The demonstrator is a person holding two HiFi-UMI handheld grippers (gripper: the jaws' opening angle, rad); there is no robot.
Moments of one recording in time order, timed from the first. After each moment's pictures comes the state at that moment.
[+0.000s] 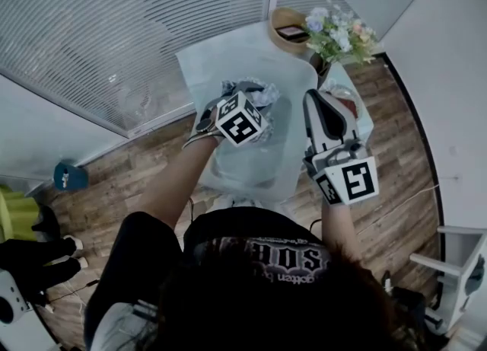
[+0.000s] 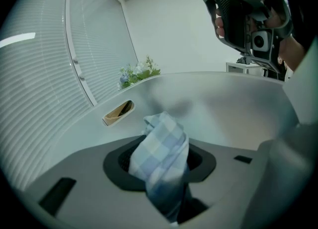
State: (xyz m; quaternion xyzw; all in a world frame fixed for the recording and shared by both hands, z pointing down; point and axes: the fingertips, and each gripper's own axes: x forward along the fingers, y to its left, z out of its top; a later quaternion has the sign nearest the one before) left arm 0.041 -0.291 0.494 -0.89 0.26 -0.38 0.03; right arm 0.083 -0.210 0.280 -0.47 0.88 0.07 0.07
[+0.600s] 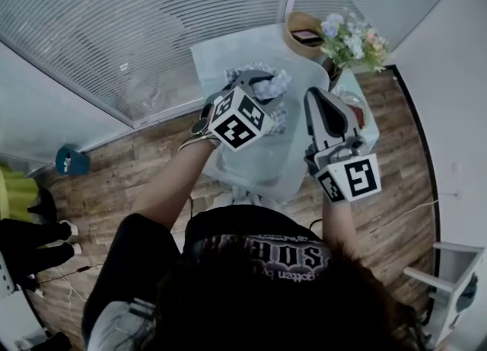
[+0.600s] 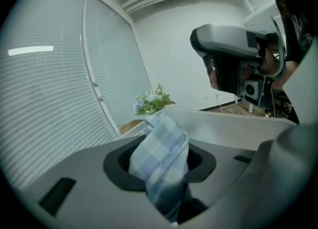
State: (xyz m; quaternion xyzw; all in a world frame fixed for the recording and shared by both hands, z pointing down) left arm 0.026 -0.278 0.408 -0.90 0.31 -0.29 0.07; right arm 0.060 -0.210 0.277 -0.43 0.90 0.05 0.08
